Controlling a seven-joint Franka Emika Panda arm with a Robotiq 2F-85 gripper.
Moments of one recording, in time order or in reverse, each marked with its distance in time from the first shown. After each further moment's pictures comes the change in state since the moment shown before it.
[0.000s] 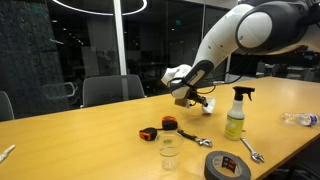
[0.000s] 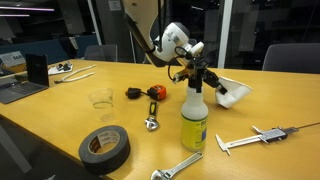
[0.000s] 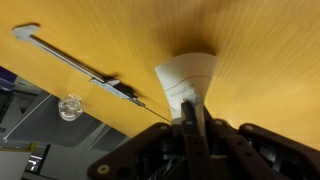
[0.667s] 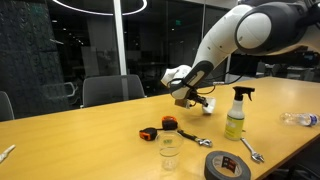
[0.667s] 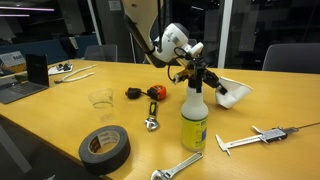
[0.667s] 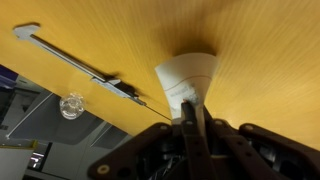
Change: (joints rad) arm 0.008 0.005 -0.006 0.001 -0.006 -0.007 0.008
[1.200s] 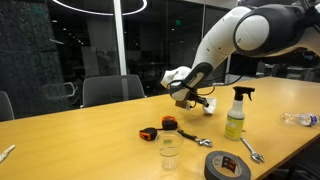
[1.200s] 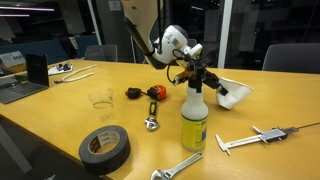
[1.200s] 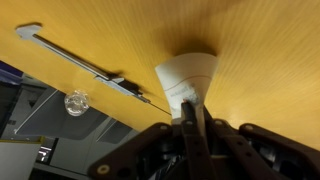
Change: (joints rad) arm 0.009 0.013 -0.005 0.004 -0.016 -0.026 0.027
